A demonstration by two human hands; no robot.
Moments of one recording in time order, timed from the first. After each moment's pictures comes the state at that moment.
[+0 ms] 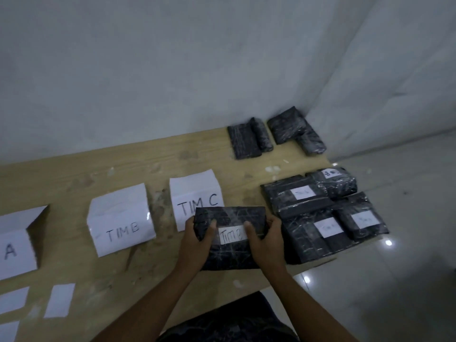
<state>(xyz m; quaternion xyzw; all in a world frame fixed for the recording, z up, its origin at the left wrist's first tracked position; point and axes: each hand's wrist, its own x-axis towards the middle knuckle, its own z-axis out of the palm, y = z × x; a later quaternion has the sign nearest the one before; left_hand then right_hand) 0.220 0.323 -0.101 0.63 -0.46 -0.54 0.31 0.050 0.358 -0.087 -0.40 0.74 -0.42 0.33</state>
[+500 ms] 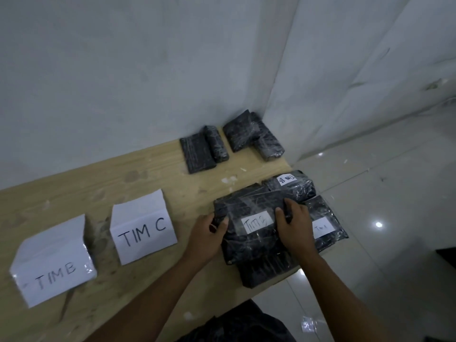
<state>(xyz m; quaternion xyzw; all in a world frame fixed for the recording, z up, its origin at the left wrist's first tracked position) 0.048 0.270 -0.076 0.57 -0.62 -0.51 0.19 -0.166 0.323 -0.069 -0.42 0.82 -0.32 0.21</state>
